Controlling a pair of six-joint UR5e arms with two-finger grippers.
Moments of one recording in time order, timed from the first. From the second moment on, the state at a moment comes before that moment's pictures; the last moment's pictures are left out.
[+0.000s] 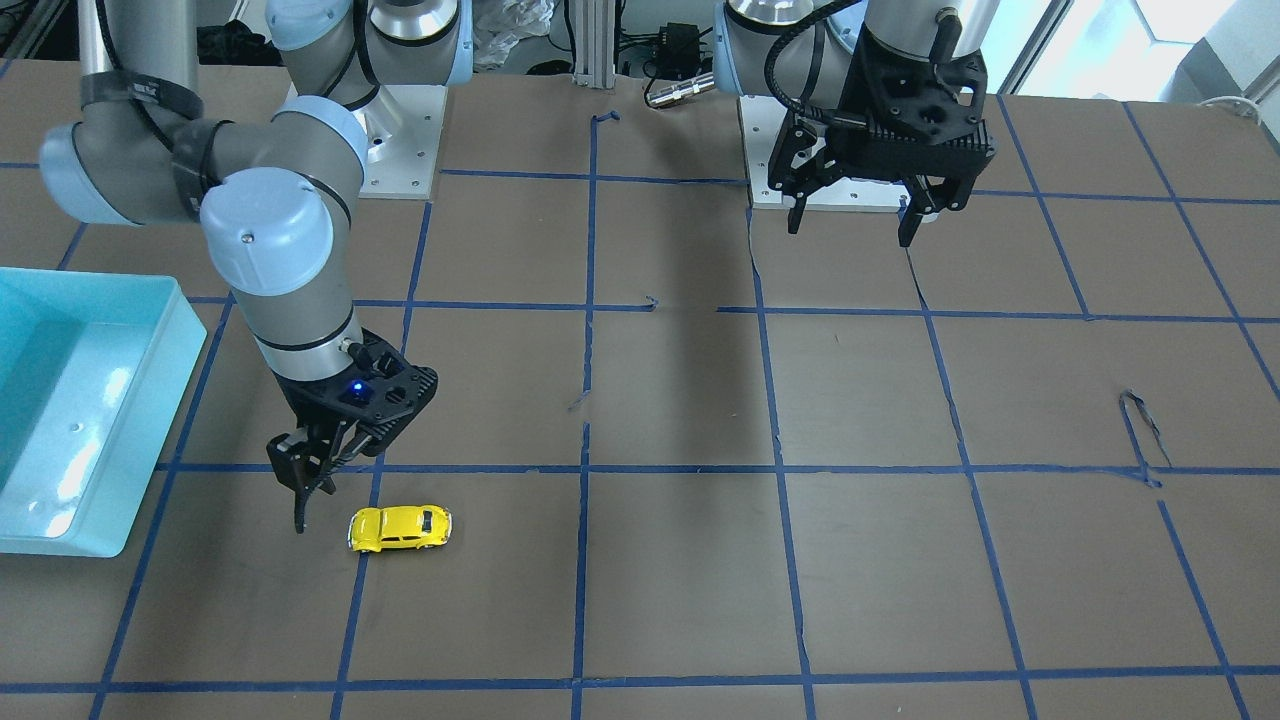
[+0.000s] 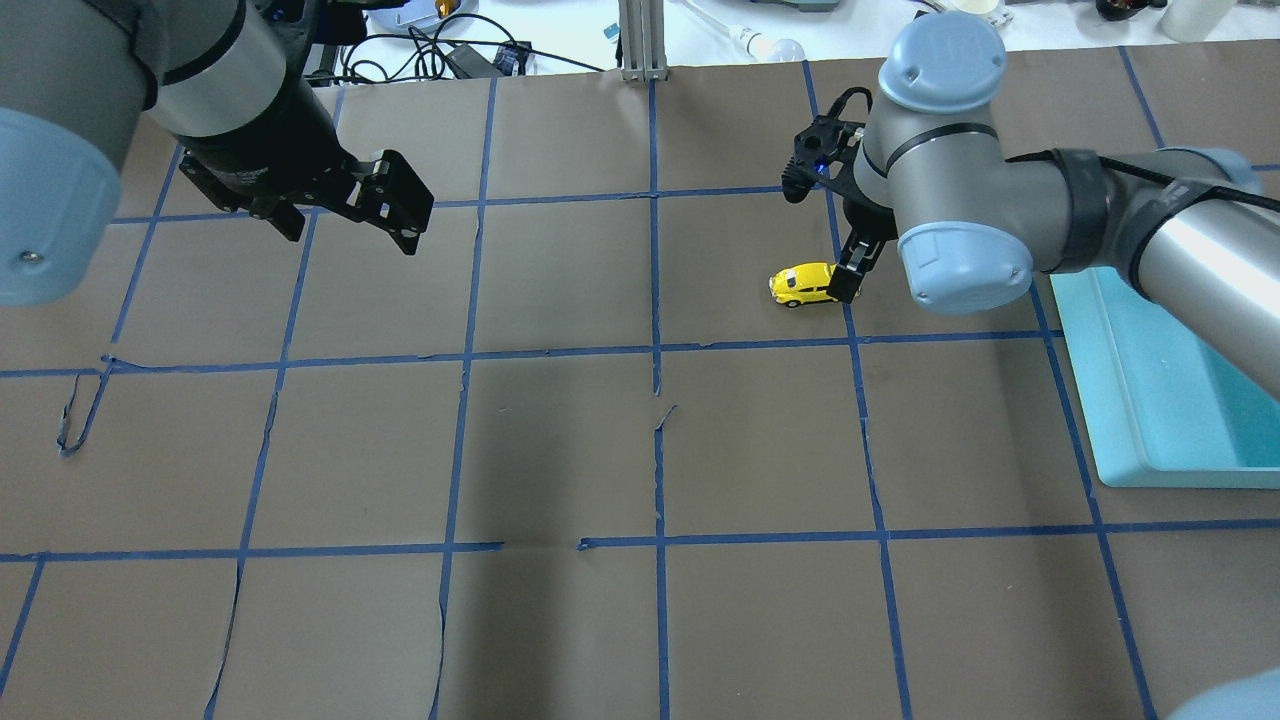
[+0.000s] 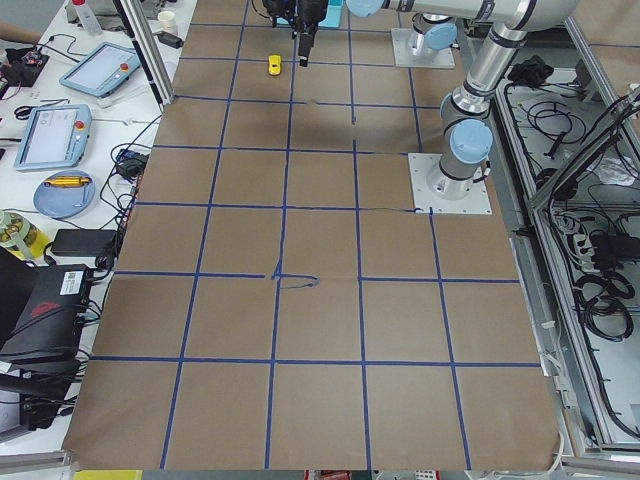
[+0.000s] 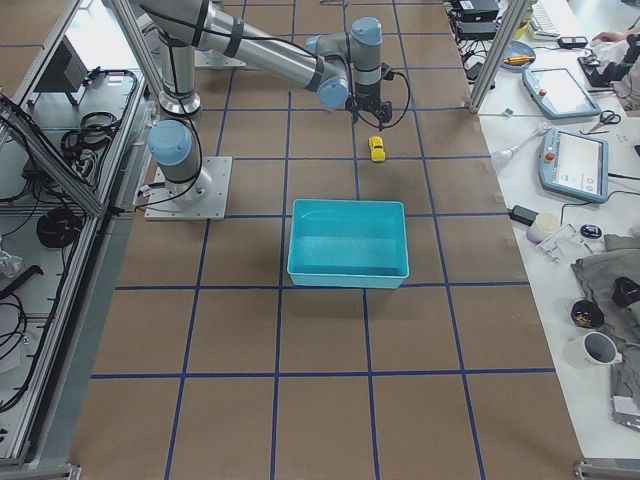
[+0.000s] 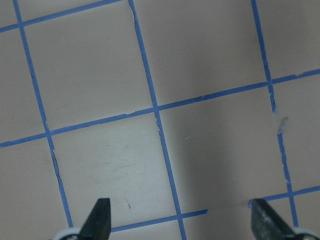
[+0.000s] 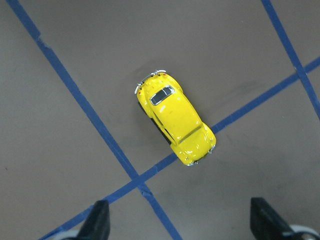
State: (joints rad) left arm -1.63 -1.50 -1.59 -1.50 1.60 0.07; right arm 1.63 -1.27 1.81 -2.25 -1.64 -1.05
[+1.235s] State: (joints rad) left arm -1.58 -1.46 -1.61 -1.56 1.59 -0.04; right arm 1.65 -1.08 1.80 -2.41 -1.61 -1.49
